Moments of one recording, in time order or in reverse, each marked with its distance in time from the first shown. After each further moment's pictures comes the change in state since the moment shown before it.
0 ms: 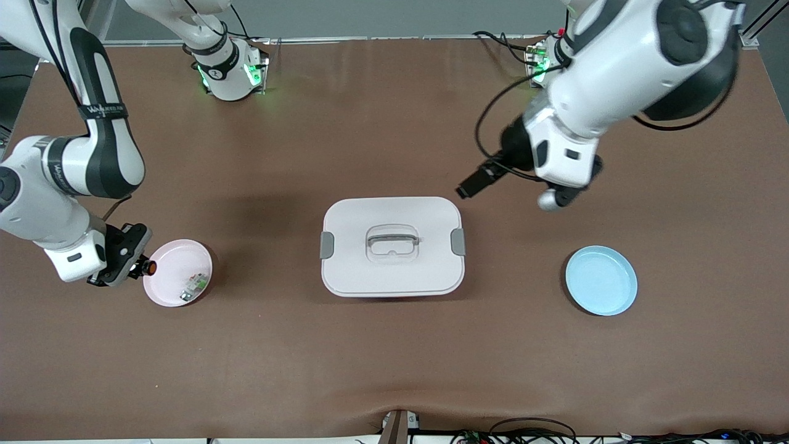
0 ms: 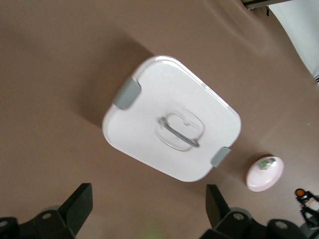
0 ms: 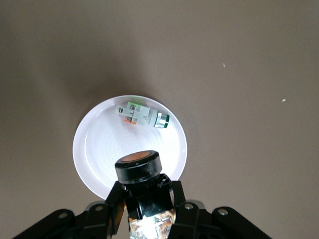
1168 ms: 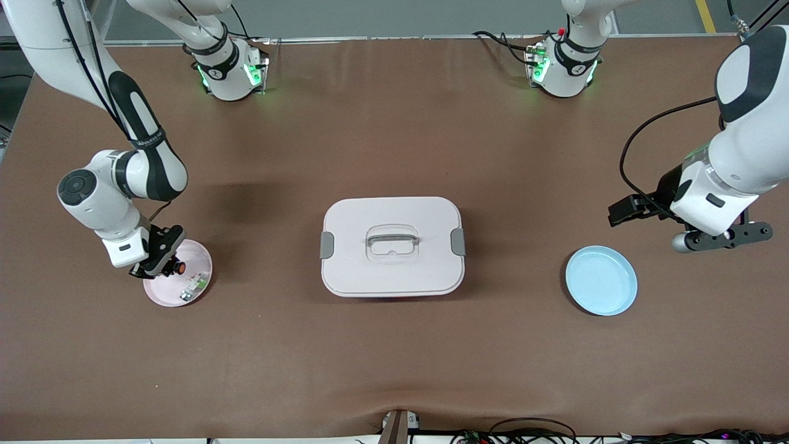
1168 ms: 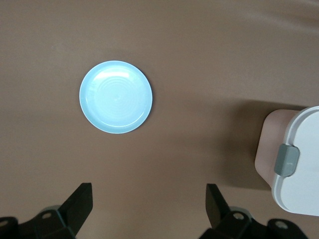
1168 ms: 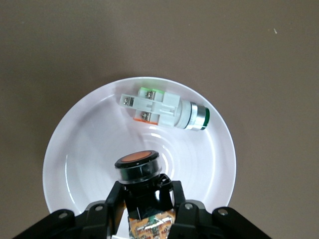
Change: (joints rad) left arm 0.284 -0.005 0.005 -0.047 0.300 -0.132 0.694; right arm -0.037 0.111 0.020 -0.257 0.038 0.475 0.000
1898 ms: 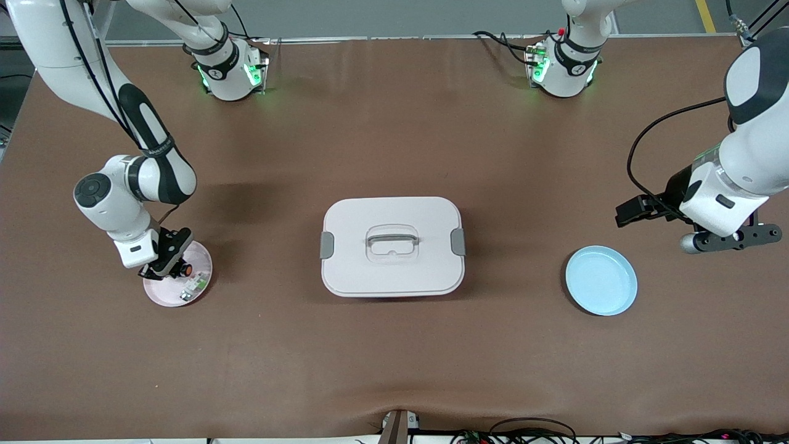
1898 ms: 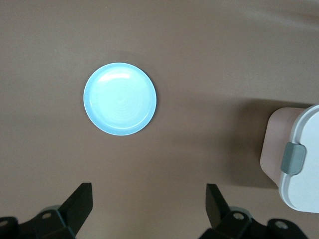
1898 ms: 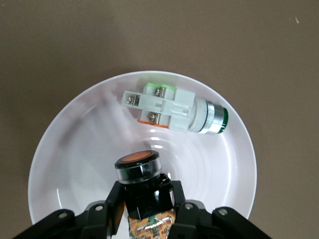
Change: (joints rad) left arm 0.015 0.000 0.000 -0.003 0.000 0.000 0.039; right arm -0.002 0.055 0.001 -0.013 0.006 0.080 0.000
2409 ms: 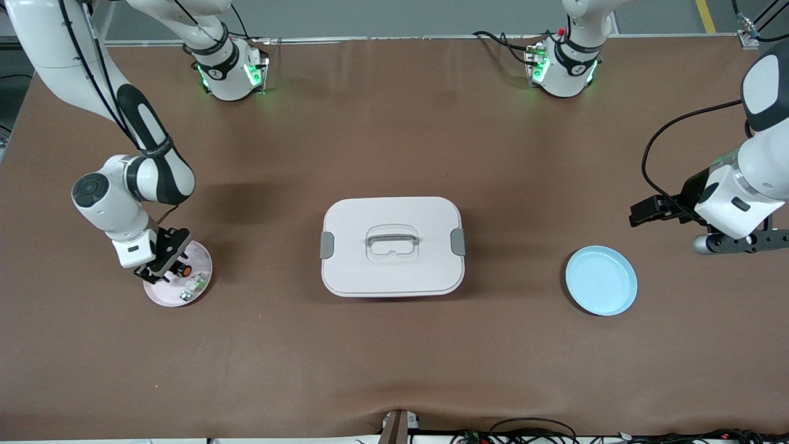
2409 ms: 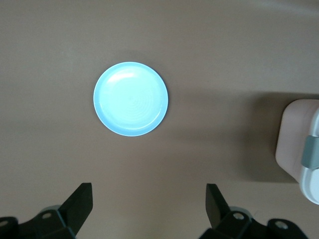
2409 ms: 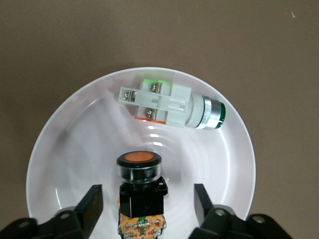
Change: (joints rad) left arm 0.056 0.000 0.000 -0.037 0.001 0.015 0.095; right arm -0.005 0.000 0.002 0.001 0.013 -0.001 0.003
